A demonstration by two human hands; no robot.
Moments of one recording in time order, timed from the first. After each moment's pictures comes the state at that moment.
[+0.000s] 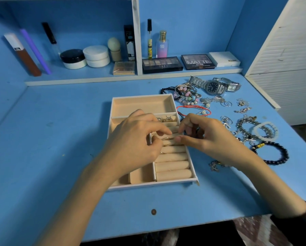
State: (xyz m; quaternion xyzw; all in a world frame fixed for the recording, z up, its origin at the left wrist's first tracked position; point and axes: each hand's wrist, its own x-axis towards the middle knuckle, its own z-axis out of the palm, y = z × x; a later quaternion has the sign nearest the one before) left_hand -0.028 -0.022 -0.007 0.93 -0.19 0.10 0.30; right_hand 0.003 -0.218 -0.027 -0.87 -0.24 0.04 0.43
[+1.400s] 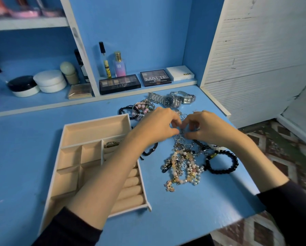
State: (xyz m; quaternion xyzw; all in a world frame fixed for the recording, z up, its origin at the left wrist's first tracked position) left_hand 0.083 -0.156 -0.009 0.94 -0.28 -0.06 0.20; right_hand 0.058 -0.320 -0.016 -0.96 -0.14 0.03 0.23
